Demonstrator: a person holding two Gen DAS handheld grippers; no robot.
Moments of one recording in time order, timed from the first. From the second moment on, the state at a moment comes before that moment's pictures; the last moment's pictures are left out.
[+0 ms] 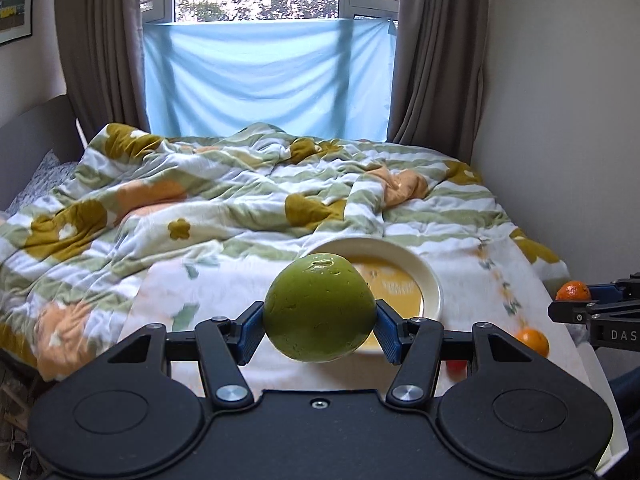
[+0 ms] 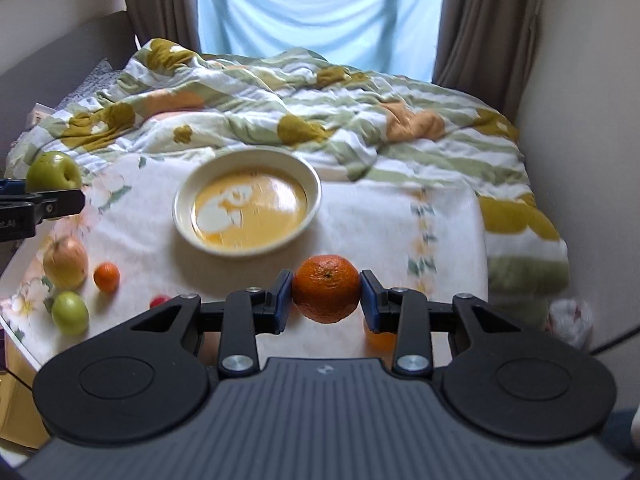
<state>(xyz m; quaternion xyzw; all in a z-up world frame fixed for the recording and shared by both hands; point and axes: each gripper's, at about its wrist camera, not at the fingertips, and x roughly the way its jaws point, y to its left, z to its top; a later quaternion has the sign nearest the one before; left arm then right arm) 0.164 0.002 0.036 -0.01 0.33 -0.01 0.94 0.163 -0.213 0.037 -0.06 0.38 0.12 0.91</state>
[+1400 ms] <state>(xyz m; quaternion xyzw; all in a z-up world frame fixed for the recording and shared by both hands) 0.404 -0.043 -0.080 0.04 0.46 -0.14 0.87 0.377 -0.205 -0.007 -0.01 0.46 0.07 0.89</state>
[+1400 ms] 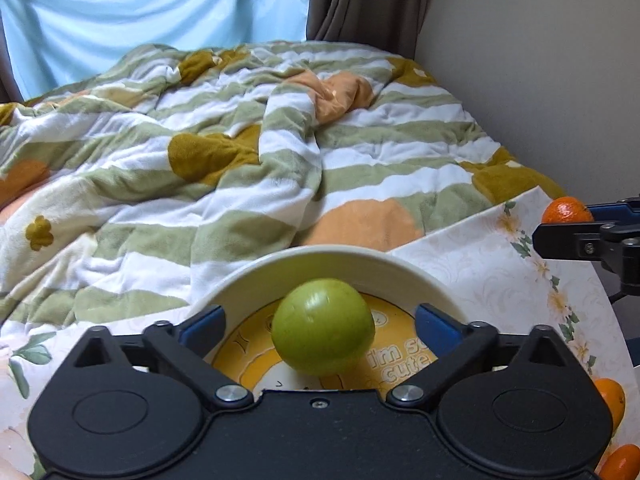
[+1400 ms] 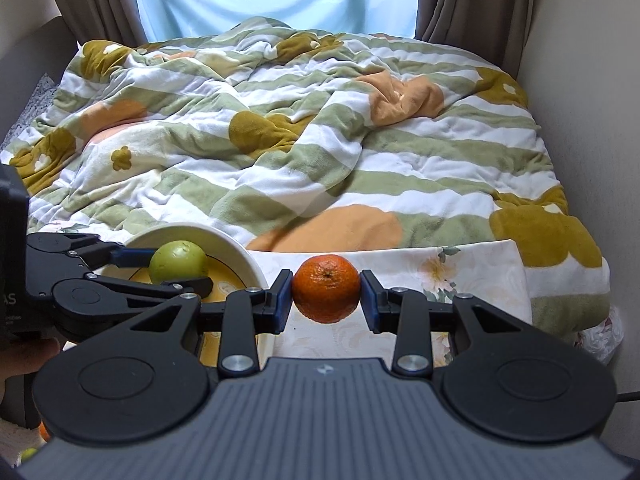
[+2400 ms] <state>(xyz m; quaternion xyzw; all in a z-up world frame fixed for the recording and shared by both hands) 0.313 0.025 -0.047 0.02 0.45 -0.06 0.89 0.372 -0.124 -0.070 -0.12 0.45 0.23 0.85</state>
